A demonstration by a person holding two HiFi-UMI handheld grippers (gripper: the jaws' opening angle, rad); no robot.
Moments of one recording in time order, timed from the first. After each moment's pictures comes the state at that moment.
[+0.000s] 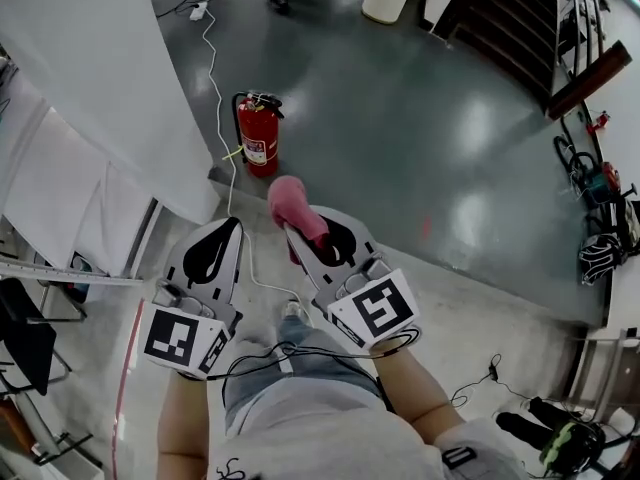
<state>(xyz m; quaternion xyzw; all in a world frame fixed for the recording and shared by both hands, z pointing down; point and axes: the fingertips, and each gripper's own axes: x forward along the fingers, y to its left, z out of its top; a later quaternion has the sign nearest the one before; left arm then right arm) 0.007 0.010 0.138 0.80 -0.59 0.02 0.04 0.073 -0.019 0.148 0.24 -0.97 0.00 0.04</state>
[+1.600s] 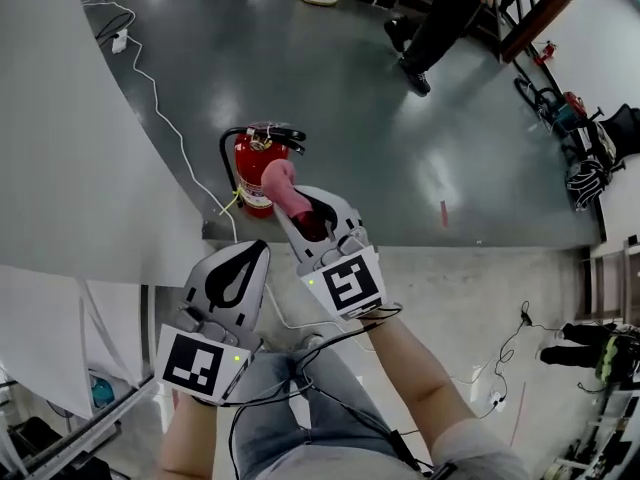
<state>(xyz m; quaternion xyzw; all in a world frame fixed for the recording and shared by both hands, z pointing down) -0.139 -0.149 0.271 0.91 -0.42 0.02 0.06 -0.113 -0.223 0.316 0.40 -0.90 -0.09 0.15</state>
